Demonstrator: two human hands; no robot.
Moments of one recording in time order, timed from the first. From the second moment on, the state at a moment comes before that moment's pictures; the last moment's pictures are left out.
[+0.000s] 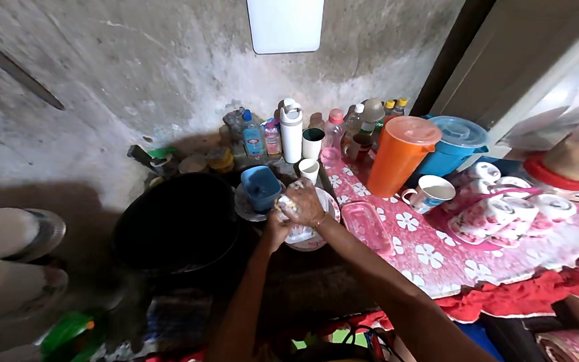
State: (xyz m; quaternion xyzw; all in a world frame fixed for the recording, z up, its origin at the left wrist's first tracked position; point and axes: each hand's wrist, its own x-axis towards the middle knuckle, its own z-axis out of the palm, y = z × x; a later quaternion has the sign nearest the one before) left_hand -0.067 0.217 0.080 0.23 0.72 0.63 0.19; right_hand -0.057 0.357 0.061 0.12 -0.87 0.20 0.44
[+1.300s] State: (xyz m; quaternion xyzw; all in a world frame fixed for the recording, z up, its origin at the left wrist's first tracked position) left_hand -0.051 0.227 0.072 -0.01 0.56 0.80 0.22; right_hand -0.056 0.398 0.112 -0.14 -0.87 0.44 0.20
